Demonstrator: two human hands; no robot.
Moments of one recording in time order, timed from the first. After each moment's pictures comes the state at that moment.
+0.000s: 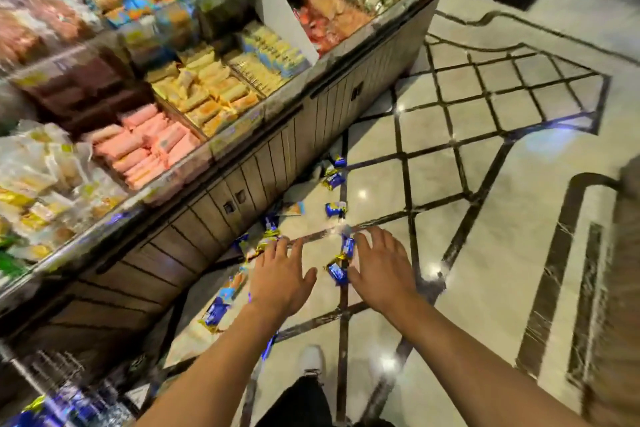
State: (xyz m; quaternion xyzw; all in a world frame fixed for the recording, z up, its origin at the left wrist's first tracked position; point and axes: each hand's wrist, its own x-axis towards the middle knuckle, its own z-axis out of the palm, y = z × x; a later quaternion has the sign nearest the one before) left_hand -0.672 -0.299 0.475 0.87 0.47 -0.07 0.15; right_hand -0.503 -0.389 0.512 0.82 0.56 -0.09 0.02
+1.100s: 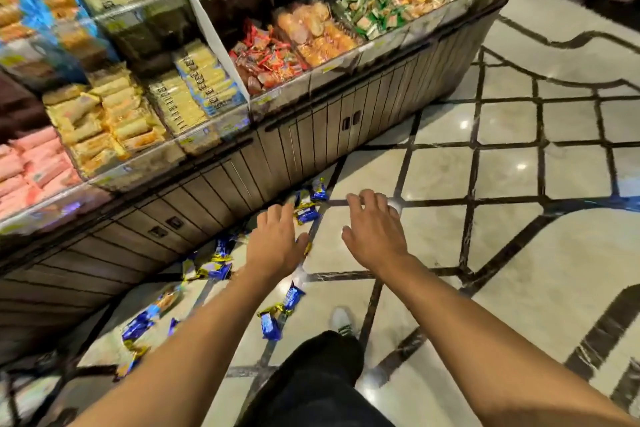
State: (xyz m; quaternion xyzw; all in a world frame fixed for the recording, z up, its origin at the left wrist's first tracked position) left_hand -0.198 -0.148 0.487 0.77 0.62 0.01 0.17; right_hand -0.013 -0.180 0.507 0.73 0.68 -0.06 -0.02
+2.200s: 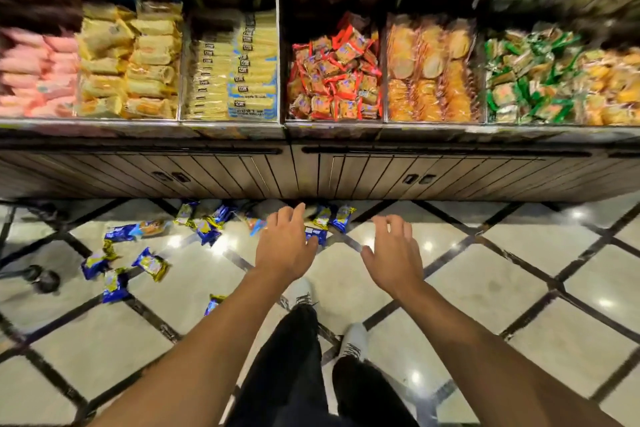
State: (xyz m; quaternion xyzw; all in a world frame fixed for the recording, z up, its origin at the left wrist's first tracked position) left_hand -0.067 0.105 0.428 0.53 0.81 0.04 0.24; right_hand 0.125 0.168 0.420 0.57 0.80 -0.17 0.05
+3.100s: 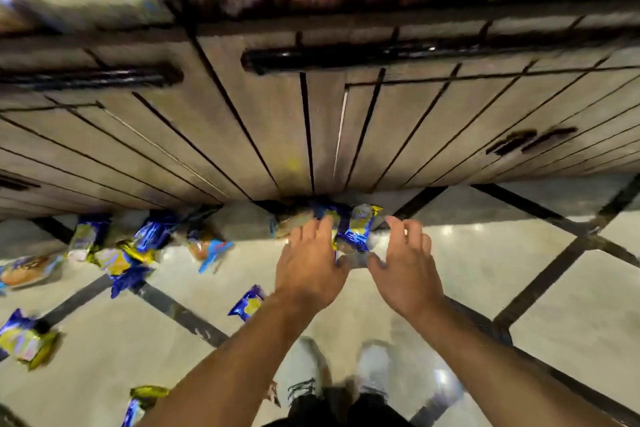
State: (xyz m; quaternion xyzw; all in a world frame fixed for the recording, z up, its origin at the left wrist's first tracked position) left_hand -0.082 0.254 -0.034 0.57 0.77 0.02 0.28; right_hand 0.072 0.293 -0.040 0.63 0.74 -0.25 -0.02
